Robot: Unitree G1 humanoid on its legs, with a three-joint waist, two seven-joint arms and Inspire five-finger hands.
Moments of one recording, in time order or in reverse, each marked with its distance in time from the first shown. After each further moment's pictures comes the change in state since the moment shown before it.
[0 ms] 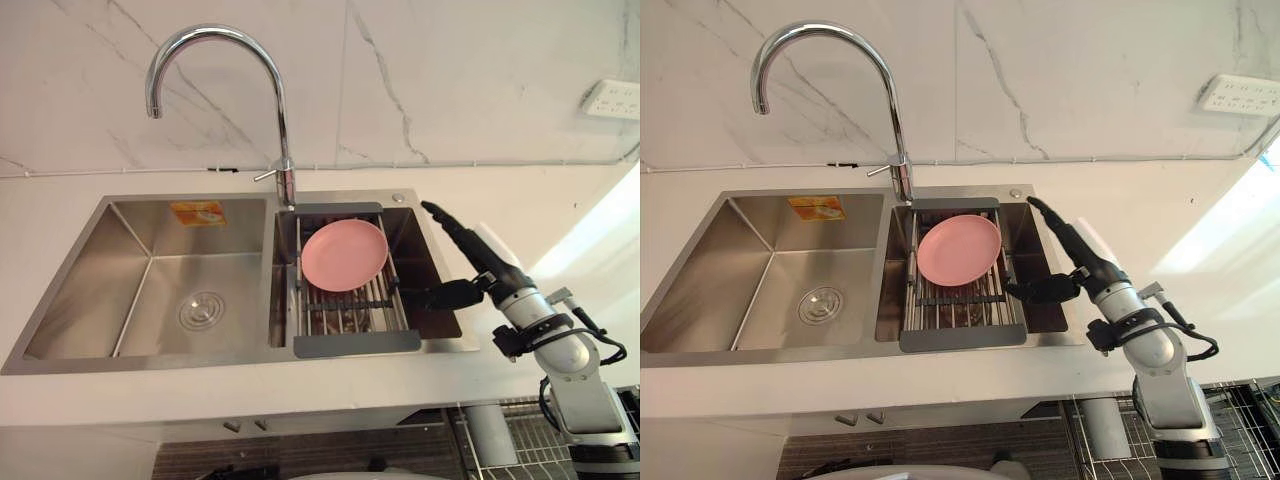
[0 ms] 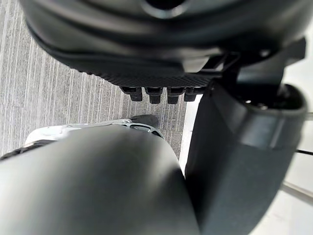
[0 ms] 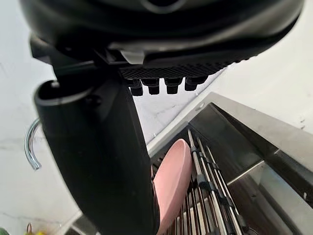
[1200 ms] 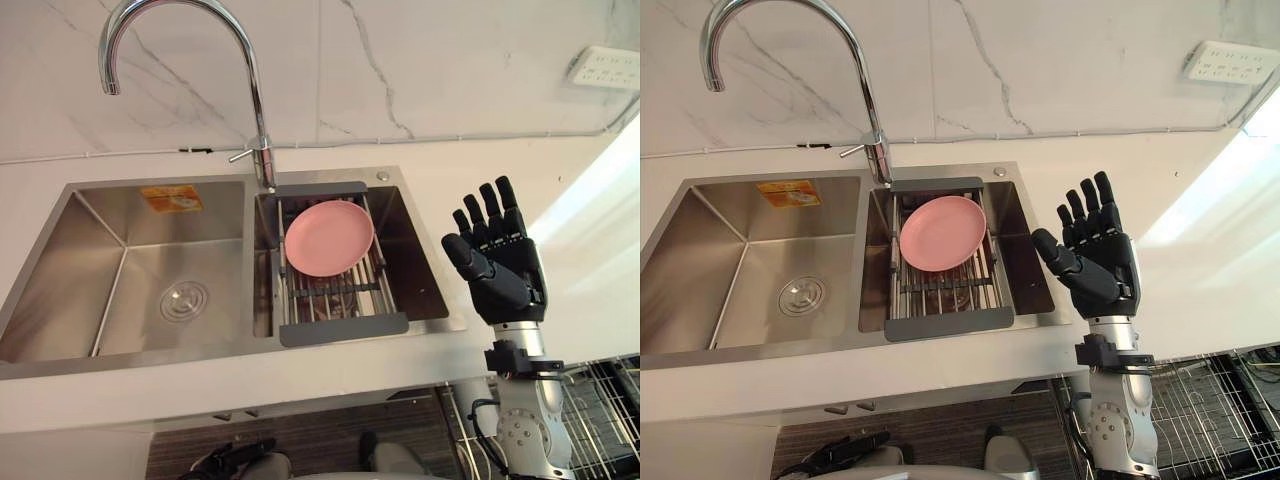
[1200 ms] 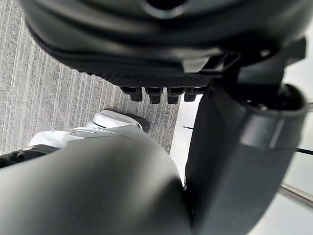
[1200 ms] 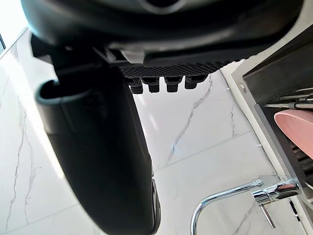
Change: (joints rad) left arm -0.038 -0.015 0.104 0.018 -0.038 -0.068 -0.010; right arm 0.123 0.385 -0.111 -0.002 1.016 -0.129 0.001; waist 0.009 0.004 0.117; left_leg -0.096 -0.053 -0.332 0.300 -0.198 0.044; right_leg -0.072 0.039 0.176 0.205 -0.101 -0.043
